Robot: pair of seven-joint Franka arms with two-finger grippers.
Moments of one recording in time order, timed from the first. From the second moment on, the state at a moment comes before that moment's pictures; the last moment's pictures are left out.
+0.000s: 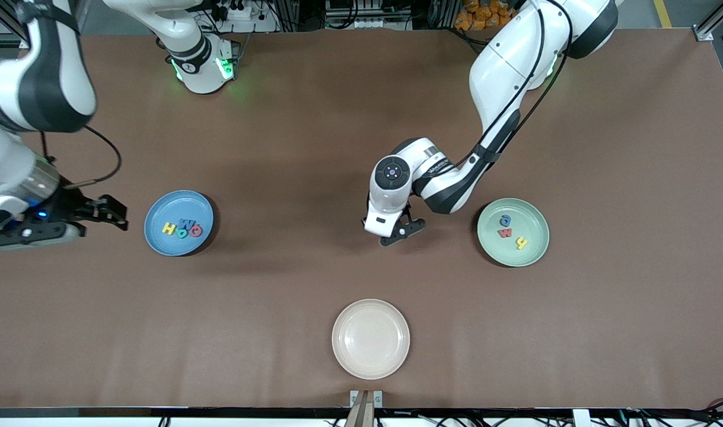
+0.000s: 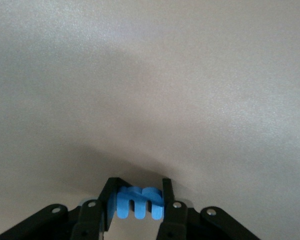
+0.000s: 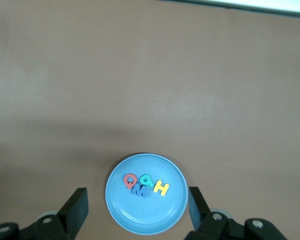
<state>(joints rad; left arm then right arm) -0.45 0.84 -0.35 -1.54 0.31 2.31 -1.36 0.08 0.15 -0.08 -1.67 0.02 1.93 -0.14</state>
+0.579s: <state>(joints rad) -0.26 0.72 -0.35 -1.59 0.31 2.17 -1.24 0.08 0.15 -0.07 -1.48 0.00 1.80 -0.07</state>
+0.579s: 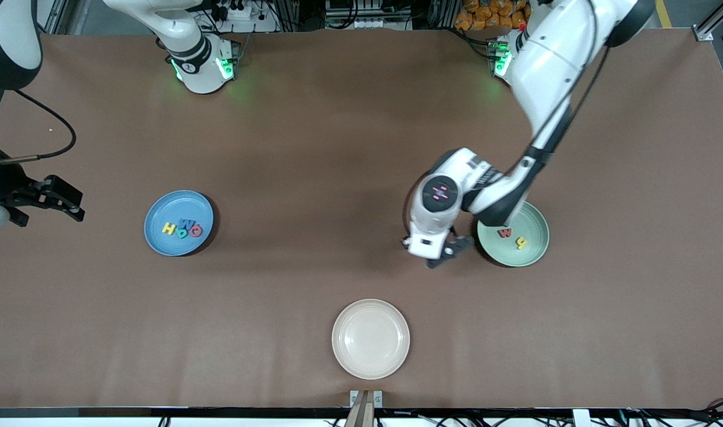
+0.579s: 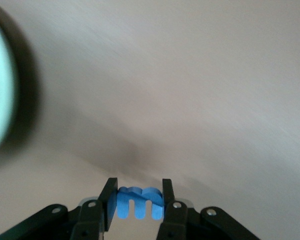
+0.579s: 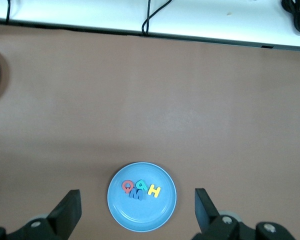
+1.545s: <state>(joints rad) 0.10 0.52 -0.35 -1.86 0.31 2.07 -0.90 -0.03 0.15 -0.01 -1.41 0.00 1.70 0.02</state>
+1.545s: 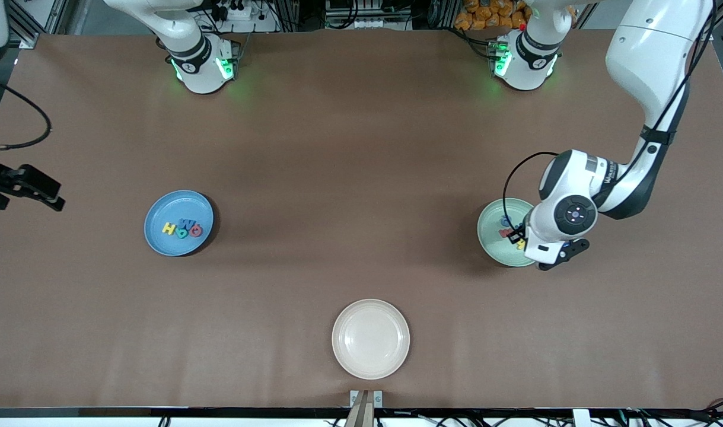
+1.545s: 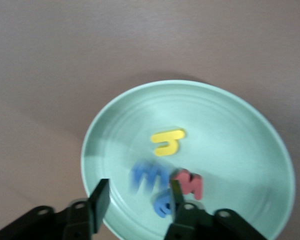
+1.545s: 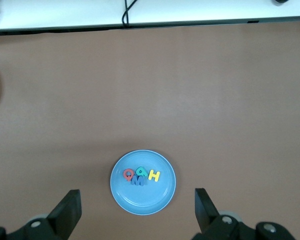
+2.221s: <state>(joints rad) 0.14 0.35 -0.36 -1.89 0.27 2.06 -0.90 -0.04 0.15 0.02 -1.40 0.00 1.68 0.02</state>
